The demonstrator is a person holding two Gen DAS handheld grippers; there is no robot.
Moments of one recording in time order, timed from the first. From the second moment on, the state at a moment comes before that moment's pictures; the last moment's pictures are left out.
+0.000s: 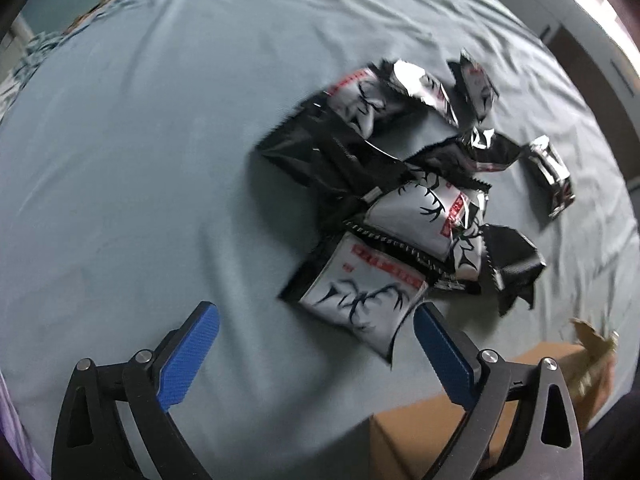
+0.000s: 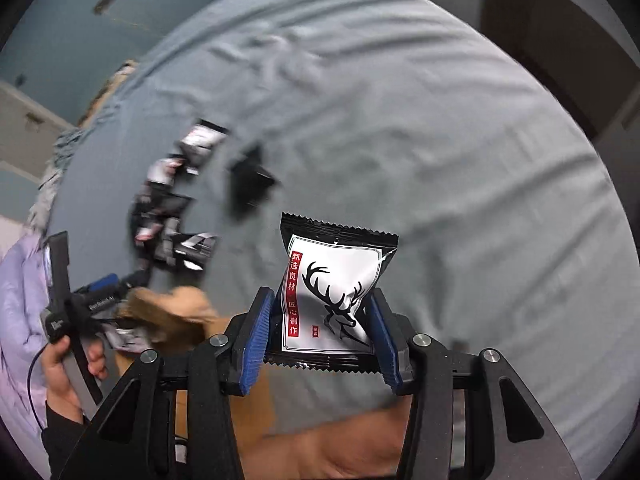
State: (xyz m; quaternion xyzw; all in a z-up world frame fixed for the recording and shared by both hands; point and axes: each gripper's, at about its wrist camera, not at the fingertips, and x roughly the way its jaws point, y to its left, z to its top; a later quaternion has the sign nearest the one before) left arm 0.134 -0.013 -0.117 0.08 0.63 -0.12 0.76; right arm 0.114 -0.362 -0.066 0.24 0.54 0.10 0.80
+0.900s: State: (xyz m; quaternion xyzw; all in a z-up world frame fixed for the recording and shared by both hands) left arm 0.069 0.016 -0.040 0.06 0.53 -0.05 0.84; right arm 0.115 -0.329 -0.057 0.19 0.51 0.04 0.84
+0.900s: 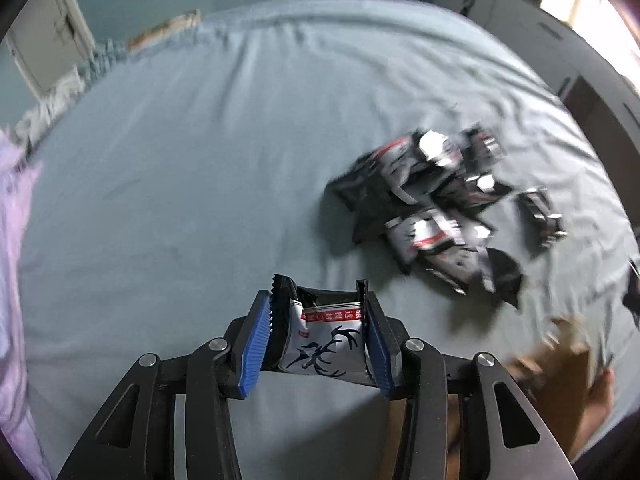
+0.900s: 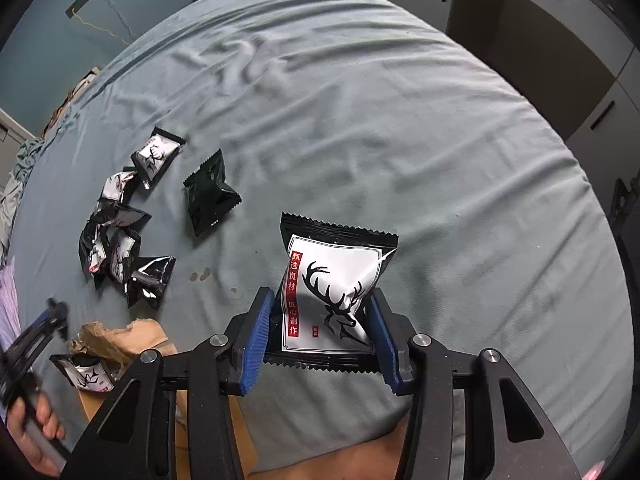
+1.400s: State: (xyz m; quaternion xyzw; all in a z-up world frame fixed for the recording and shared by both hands) left arm -0.044 -0.076 -0.034 0.21 0.50 -0.23 0.81; right arm 0.091 -0.325 -0.039 0.17 0.48 0.08 0.85
